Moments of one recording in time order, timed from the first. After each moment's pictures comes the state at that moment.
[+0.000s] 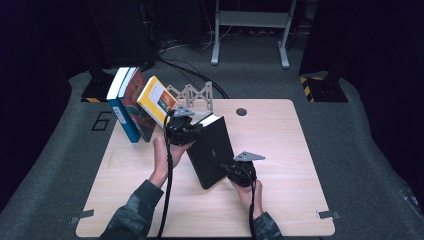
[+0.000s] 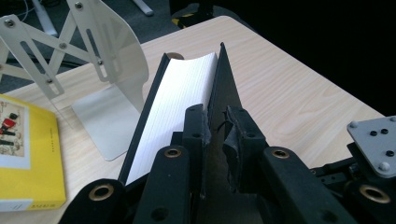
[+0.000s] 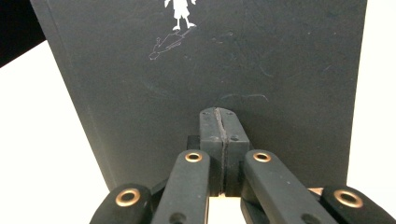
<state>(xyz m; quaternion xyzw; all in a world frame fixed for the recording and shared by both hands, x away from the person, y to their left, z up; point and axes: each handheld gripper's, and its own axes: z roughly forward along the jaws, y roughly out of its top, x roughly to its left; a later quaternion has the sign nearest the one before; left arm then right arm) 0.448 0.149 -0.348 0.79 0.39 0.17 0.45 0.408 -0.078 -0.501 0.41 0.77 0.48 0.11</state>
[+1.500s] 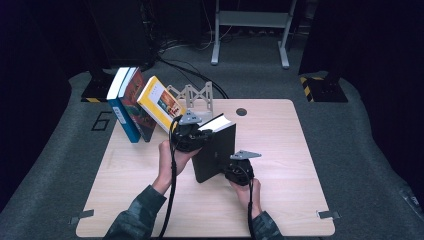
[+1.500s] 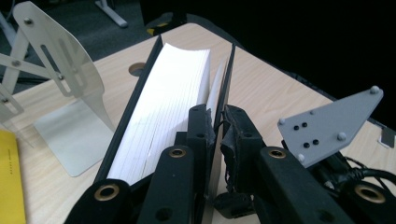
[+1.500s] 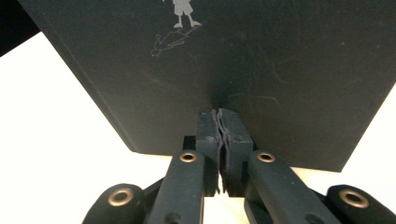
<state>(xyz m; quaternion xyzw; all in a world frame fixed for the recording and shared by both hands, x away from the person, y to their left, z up) 0.425 0.133 -0.347 0.80 0.34 0.14 0.47 0.416 -0.071 -0.502 0.41 0.78 0.46 0.09</state>
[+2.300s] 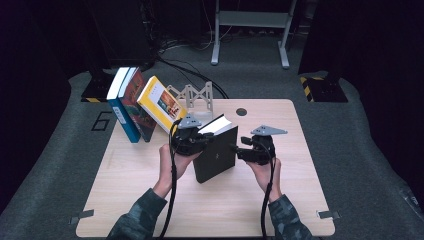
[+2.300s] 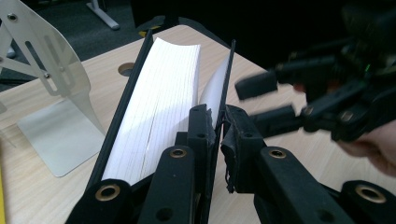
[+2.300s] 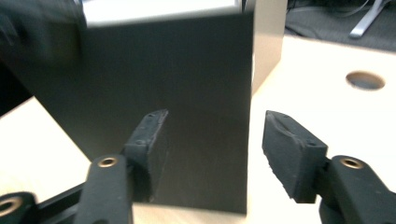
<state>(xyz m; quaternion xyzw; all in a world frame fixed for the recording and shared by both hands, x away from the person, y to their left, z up) 0.419 0.133 -0.351 0.79 0.34 0.13 0.49 0.428 -0.115 -0.396 0.41 0.75 0.49 0.15</state>
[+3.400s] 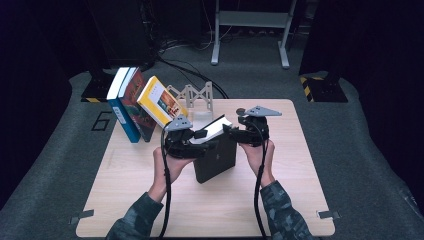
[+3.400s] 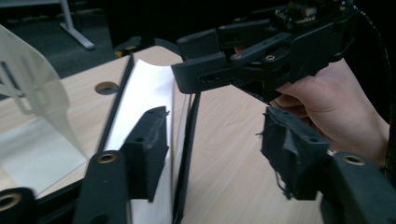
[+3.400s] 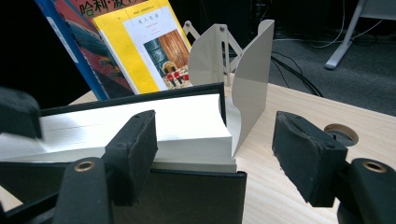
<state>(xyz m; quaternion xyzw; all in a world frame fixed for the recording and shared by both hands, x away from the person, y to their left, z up) 0.402 0.156 -0.340 0.77 0.31 0.11 0.54 0.454 -0.092 -0.358 0.41 0.73 0.50 0.19</state>
